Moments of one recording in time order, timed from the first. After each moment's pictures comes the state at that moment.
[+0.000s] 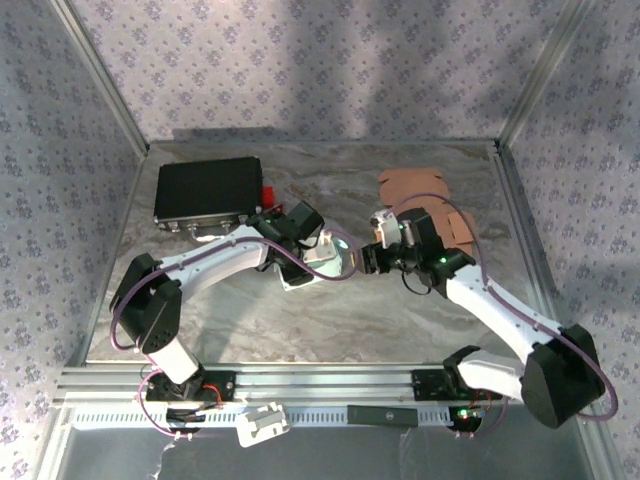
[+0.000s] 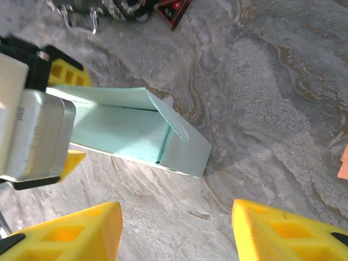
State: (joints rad) left arm -0.82 1.64 1.24 -0.83 -0.07 0.49; right arm 0.51 1.17 0.77 -0.32 -0.34 0.17
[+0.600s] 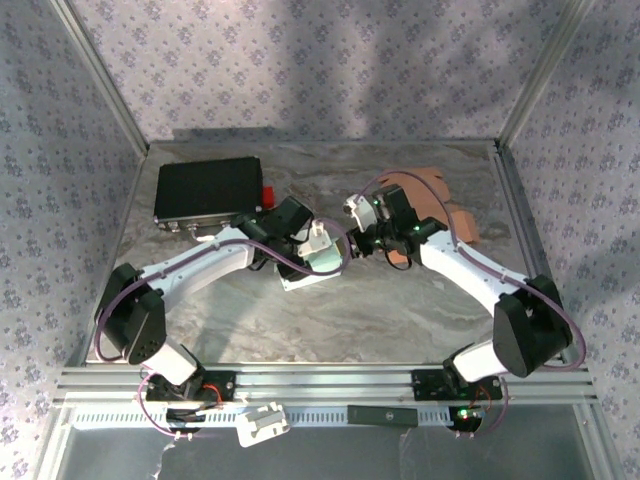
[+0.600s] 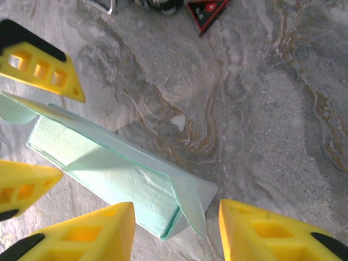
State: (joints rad) left arm -0.78 1.55 1.21 -0.78 -0.03 0.42; right arm 0.53 1.44 1.02 -0.40 -0.39 -0.02
